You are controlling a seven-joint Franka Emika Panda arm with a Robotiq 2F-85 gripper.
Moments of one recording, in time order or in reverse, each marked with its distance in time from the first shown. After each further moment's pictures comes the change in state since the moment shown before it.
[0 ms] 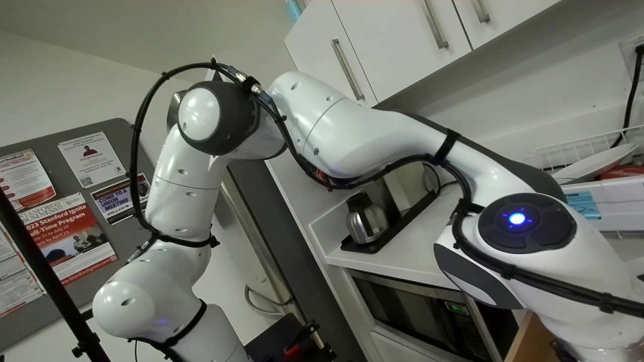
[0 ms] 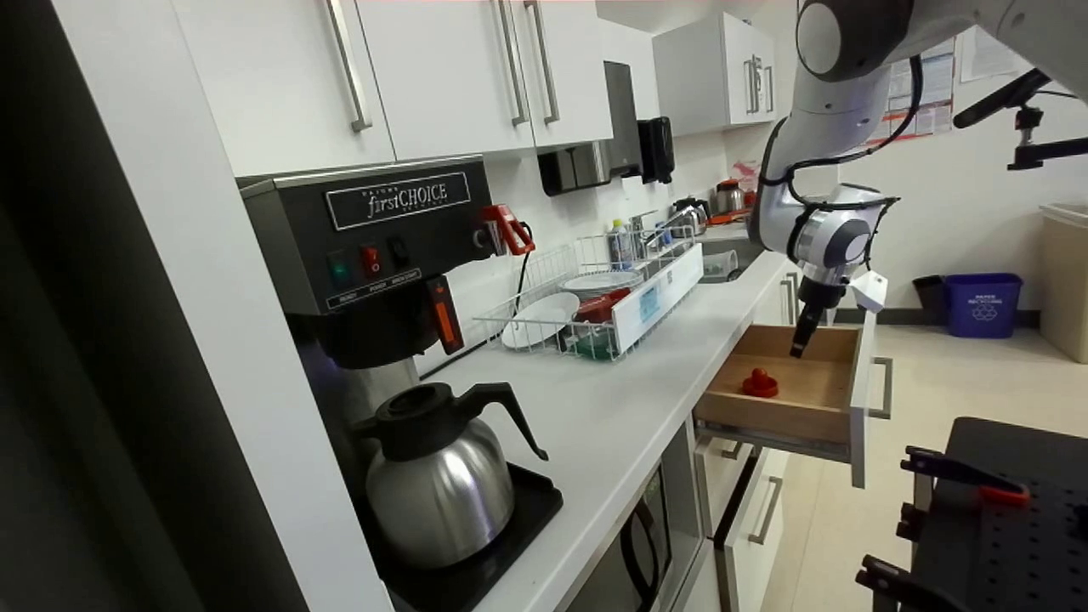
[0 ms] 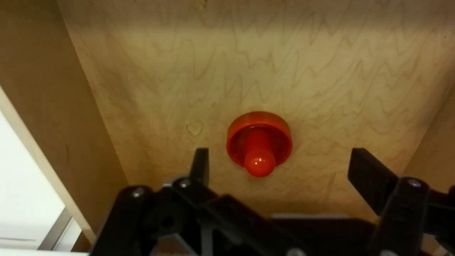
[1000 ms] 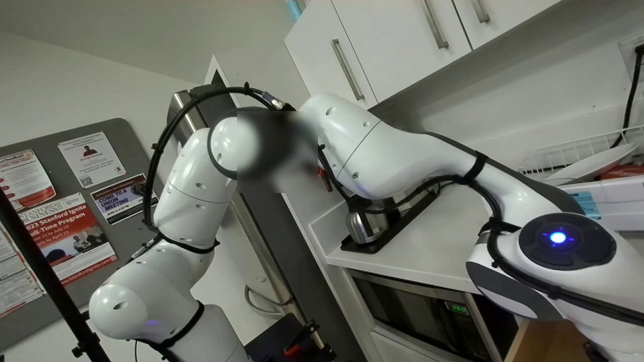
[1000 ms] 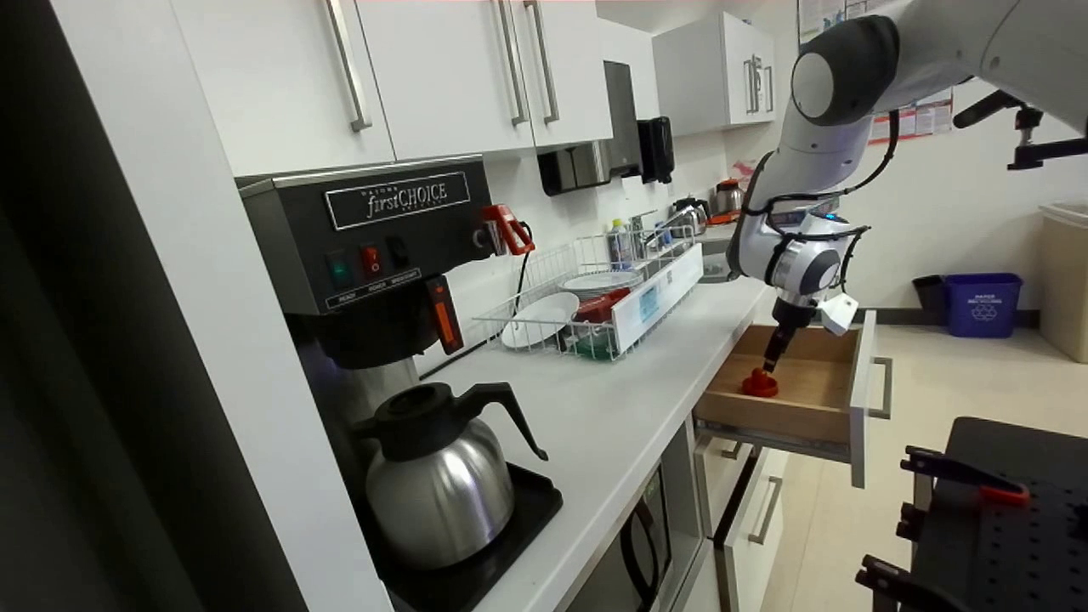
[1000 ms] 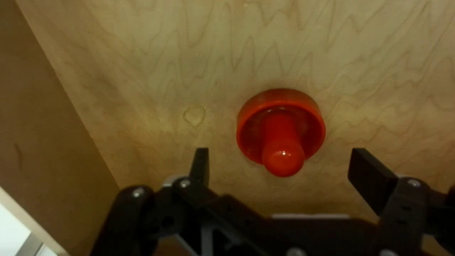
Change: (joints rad) arm -0.094 0.165 0.155 0.195 -0.073 0.086 0.146
